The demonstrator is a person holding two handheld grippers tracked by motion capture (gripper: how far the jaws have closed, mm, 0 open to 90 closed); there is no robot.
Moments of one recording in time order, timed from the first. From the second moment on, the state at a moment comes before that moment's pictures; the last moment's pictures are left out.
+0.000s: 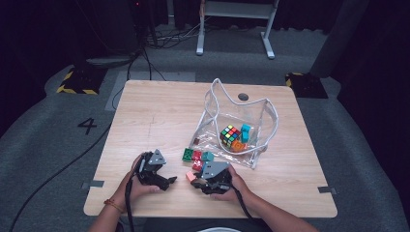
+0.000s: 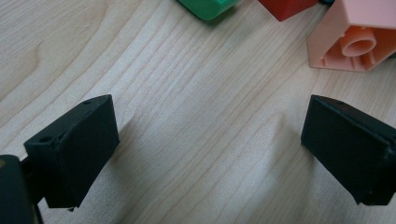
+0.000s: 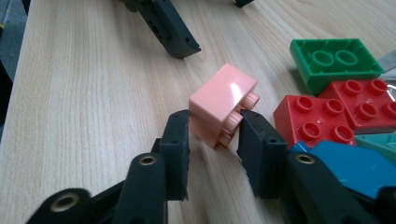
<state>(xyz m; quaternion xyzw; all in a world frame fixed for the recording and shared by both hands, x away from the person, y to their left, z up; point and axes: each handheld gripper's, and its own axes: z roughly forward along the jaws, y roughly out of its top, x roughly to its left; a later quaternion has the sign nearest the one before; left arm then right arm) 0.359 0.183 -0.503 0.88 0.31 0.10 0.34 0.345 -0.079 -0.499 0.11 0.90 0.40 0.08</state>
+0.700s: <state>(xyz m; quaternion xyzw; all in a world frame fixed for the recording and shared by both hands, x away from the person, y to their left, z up) 0.359 0.183 -0.503 0.88 0.31 0.10 0.34 0.352 -0.063 -0.503 0.12 0.90 0.41 0.08</state>
